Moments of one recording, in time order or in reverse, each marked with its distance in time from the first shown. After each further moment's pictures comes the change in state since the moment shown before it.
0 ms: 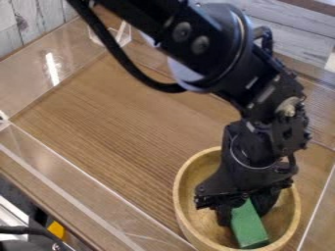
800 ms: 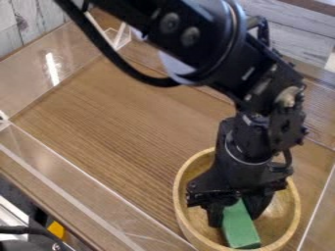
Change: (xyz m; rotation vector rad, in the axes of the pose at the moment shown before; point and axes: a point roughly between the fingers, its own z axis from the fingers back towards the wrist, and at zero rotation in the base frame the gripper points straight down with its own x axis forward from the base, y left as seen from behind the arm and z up) arm -0.002 0.011 0.011 0.042 0.023 -0.027
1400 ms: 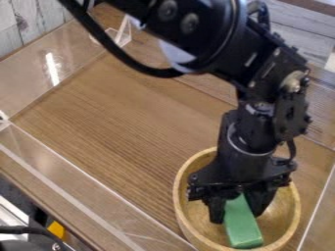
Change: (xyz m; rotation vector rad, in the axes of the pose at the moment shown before) arm 0.003 -0.001 0.009 0.008 0.030 -0.006
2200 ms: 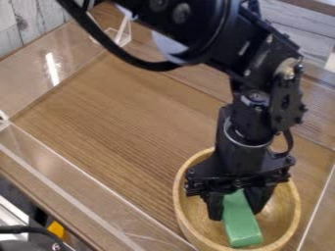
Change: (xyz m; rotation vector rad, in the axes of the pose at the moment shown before) arm 0.004 0.003 0.001 -0.003 0.036 -0.005
